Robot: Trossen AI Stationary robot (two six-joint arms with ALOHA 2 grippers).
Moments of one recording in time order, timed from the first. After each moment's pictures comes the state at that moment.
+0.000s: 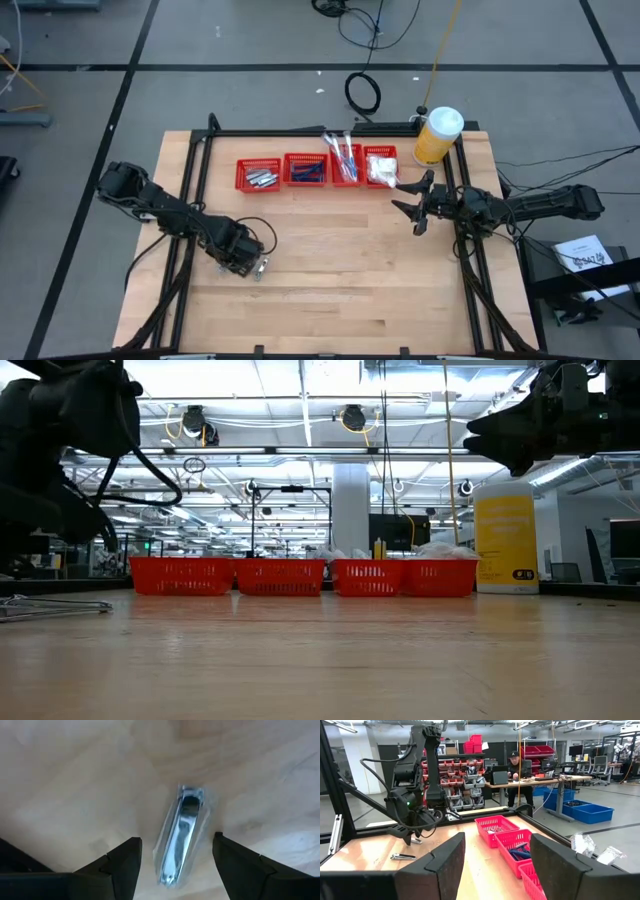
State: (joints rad) left arm -0.37 1.47 0.65 -0.88 0.33 -1.36; right arm 0.05 0.47 0.08 0.50 0.29 0.05
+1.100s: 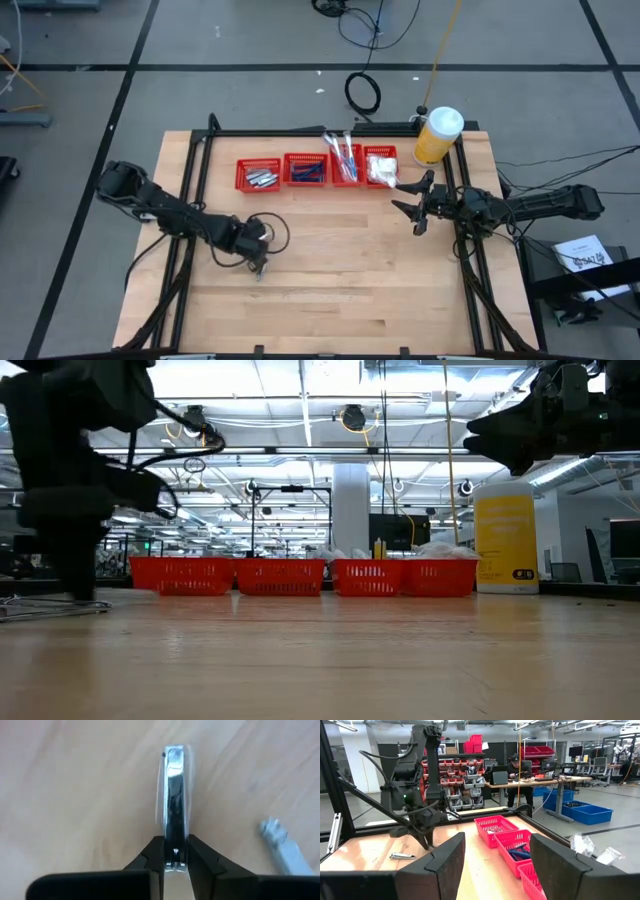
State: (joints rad) left arm -0.34 1.47 0.64 -0.59 -0.17 -1.00; right arm 0.05 0.47 0.08 0.50 0.29 0.04
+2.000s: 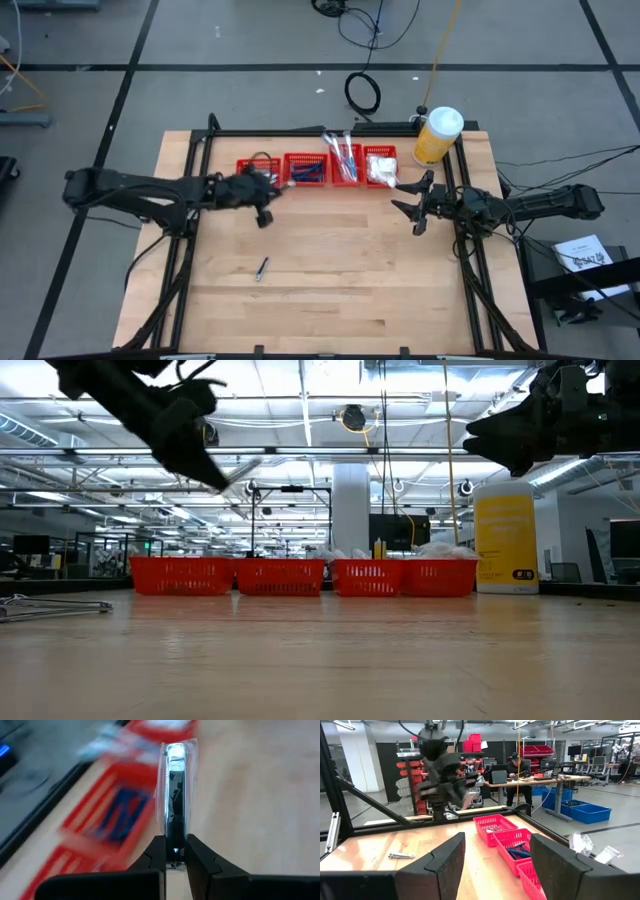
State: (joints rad) left arm 0.06 1.08 0.65 -0.20 -0.28 -0.11; right arm 0.05 0.47 0.08 0.50 0.29 0.04
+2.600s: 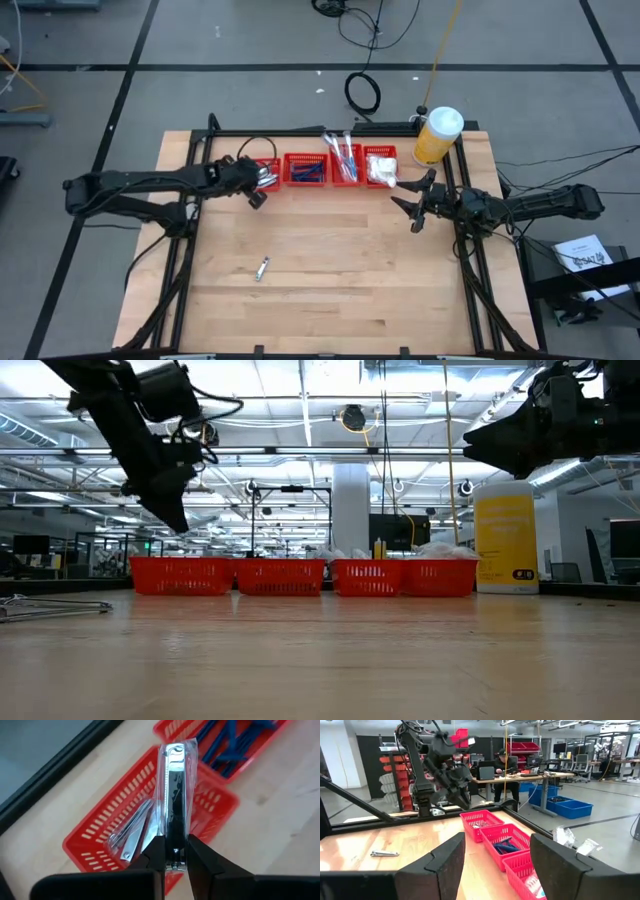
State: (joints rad) left arm 0.30 1.10 0.65 -0.52 -0.36 -0.30; right arm 0.05 0.47 0.08 0.48 0.37 0.03
